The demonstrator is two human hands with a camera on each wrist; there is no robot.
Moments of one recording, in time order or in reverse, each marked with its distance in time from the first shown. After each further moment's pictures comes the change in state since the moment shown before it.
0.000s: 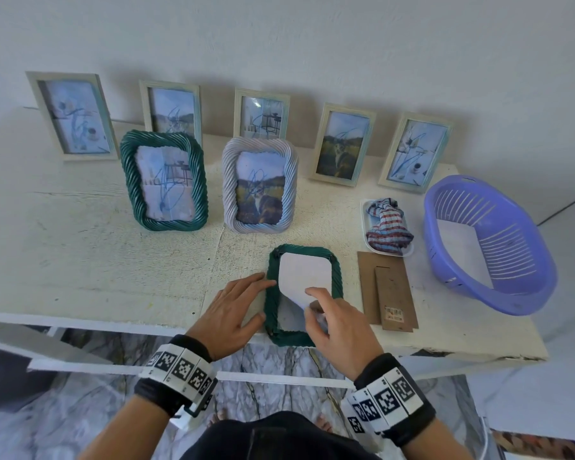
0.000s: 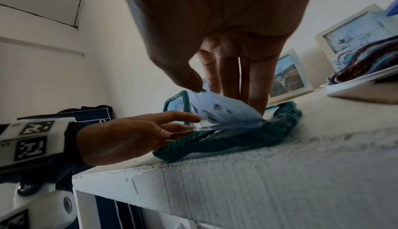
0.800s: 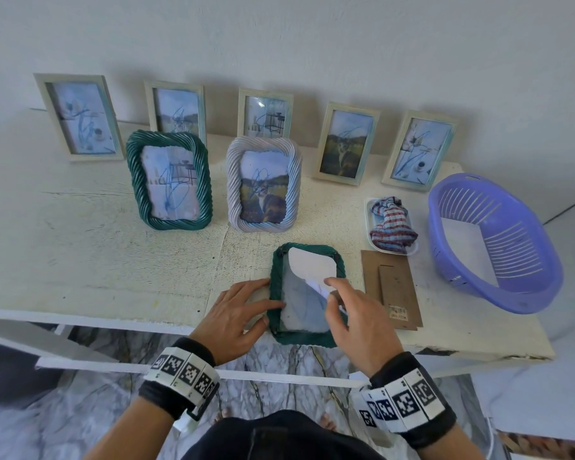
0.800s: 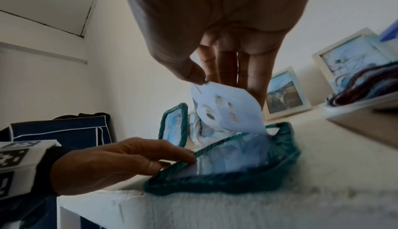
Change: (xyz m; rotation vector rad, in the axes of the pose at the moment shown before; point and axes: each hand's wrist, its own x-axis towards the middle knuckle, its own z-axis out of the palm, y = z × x) left_hand -0.009 -0.001 0.003 0.123 0.005 0.078; right_hand -0.002 -0.003 -0.020 -0.029 0.167 0.019
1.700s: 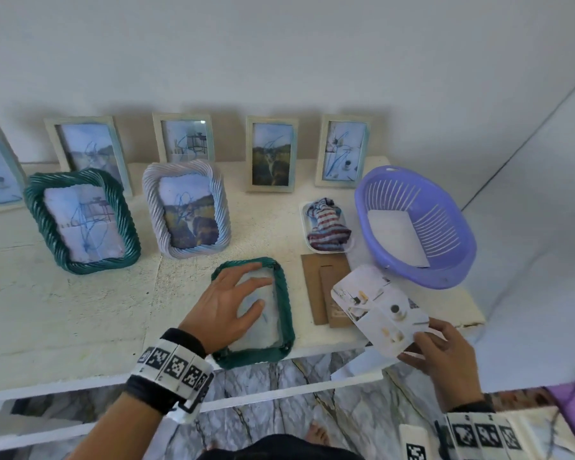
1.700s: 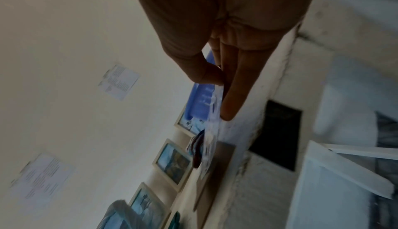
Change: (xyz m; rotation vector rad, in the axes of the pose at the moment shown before) left_hand 0.087 0.059 -0.003 -0.032 0.053 0.172; right_hand -0.106 0.121 -0.081 0.879 0.514 0.947
